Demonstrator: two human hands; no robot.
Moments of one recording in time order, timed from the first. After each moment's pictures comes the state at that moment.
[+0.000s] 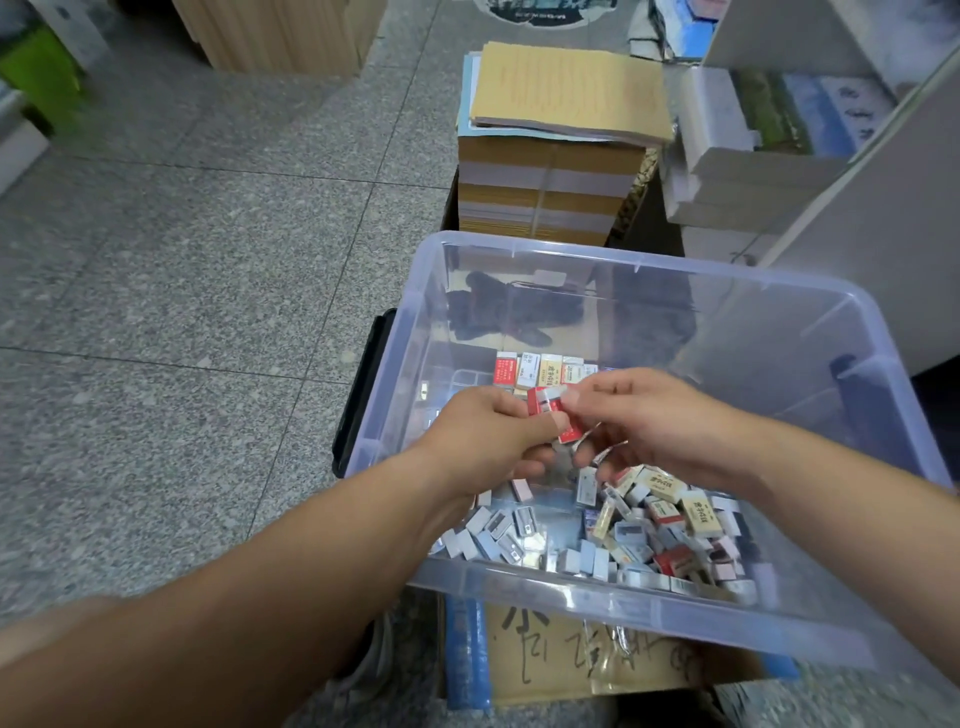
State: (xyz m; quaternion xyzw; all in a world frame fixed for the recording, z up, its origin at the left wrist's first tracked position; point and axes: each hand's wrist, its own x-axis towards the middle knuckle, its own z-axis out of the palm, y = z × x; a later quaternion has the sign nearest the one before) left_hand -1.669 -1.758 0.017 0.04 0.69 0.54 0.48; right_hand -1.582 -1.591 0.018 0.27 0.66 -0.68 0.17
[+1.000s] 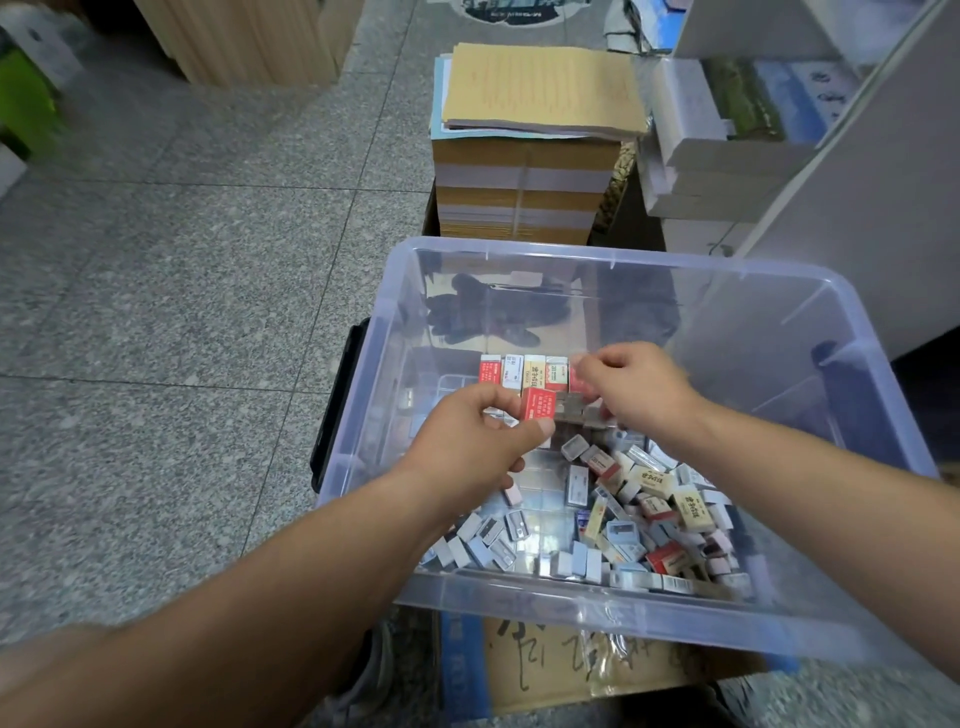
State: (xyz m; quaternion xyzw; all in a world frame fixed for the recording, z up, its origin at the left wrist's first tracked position) left_hand -1.664 -1.757 0.016 0.11 0.75 0.50 0.42; right_hand -1.598 -1.569 -0.018 0.38 0.80 -0.47 0.02
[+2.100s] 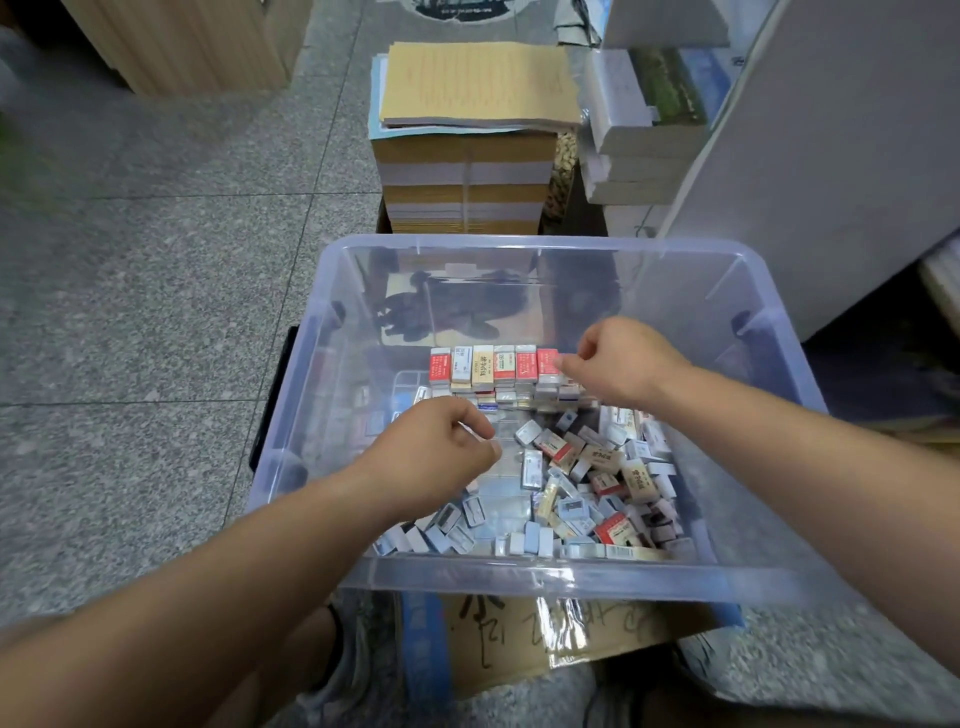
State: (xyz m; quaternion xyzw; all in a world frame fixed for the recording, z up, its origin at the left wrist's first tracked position) left_hand -1.660 -1.754 0.003 0.23 0.81 0.33 0.43; right_hand -1.577 -1.536 0.001 0.35 0.89 -0.25 0.12
